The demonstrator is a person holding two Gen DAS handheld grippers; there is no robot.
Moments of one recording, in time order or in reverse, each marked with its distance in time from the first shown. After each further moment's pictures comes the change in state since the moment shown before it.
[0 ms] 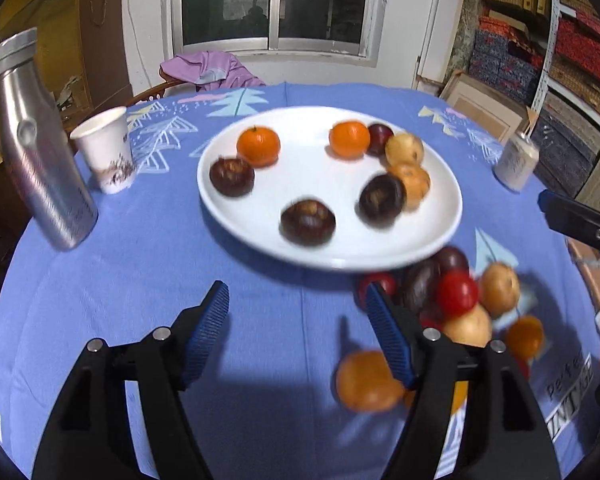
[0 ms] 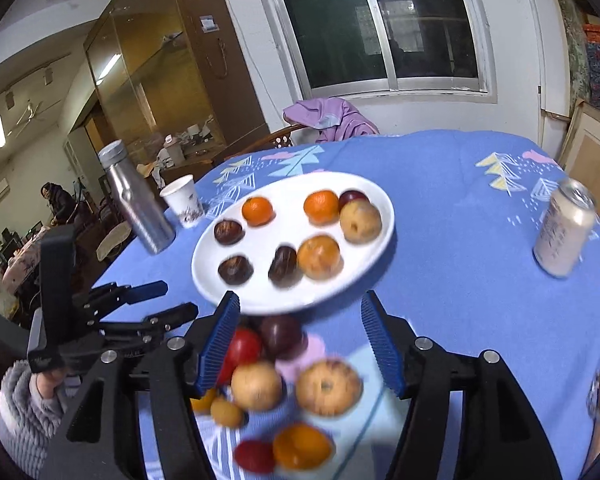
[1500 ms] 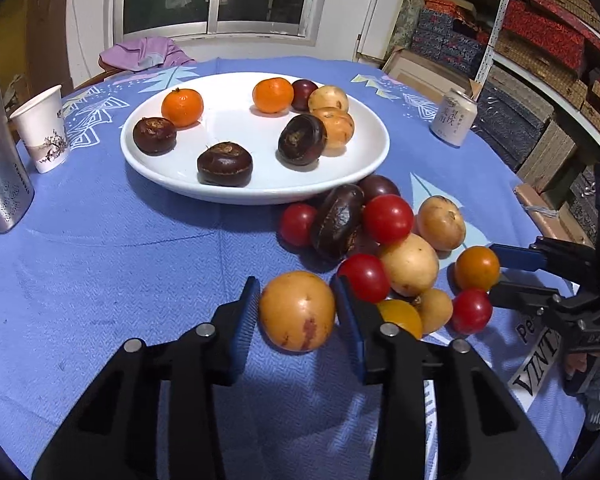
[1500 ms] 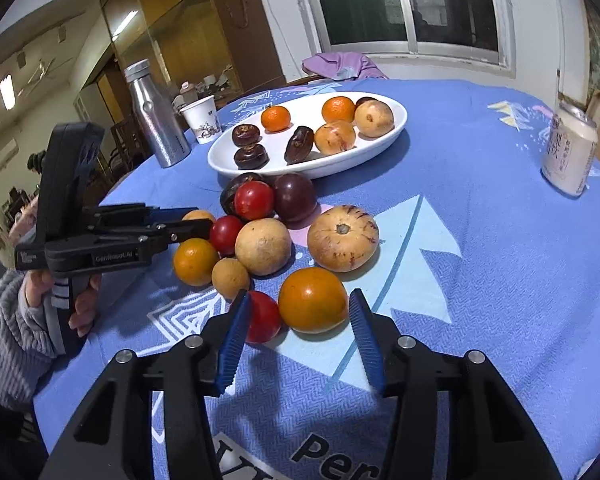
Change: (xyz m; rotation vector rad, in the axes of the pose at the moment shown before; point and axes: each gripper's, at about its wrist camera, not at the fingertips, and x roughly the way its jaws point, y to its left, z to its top) left arm 0.008 -0.016 -0.028 0.076 0.054 -0.222; right arm -0.002 -0.001 -0.076 -0.050 0.152 0.048
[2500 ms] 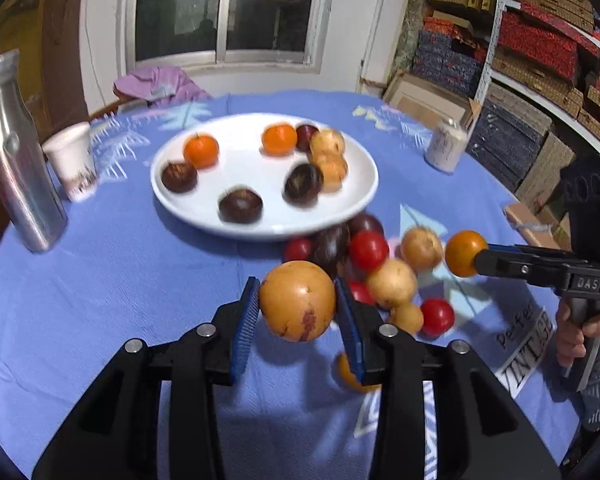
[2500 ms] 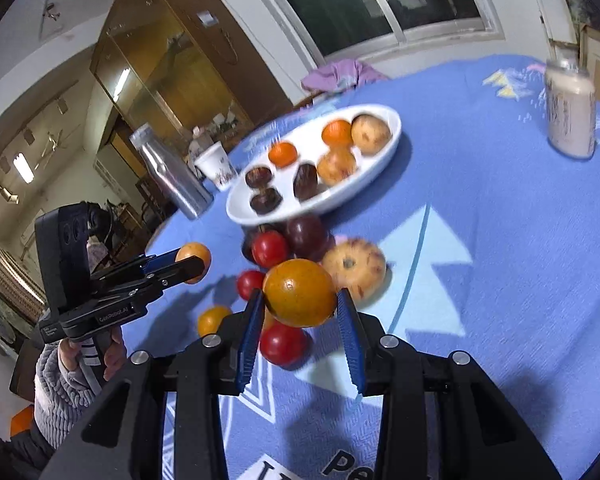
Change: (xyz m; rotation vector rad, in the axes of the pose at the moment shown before) left arm -0.048 -0.006 0.011 0.016 -0.115 0.063; right arm -0.015 -0.020 0.022 0.185 -0.082 0.169
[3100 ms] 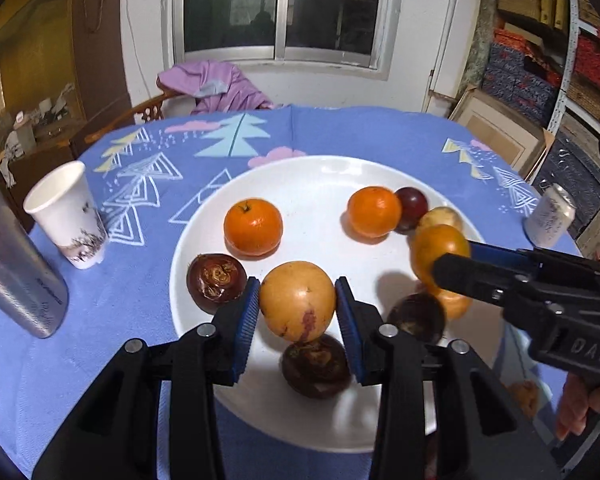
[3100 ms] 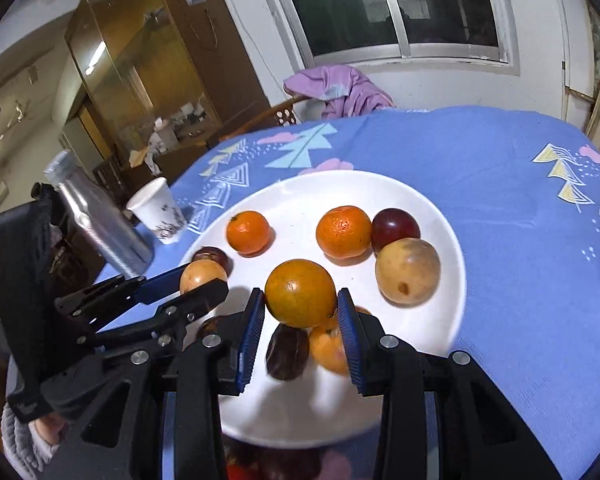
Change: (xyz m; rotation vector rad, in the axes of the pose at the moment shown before) left arm 0.109 0.052 0.098 -0.123 0.039 0.166; right arm 0.140 0.013 0.130 -0.102 0.052 -0.186
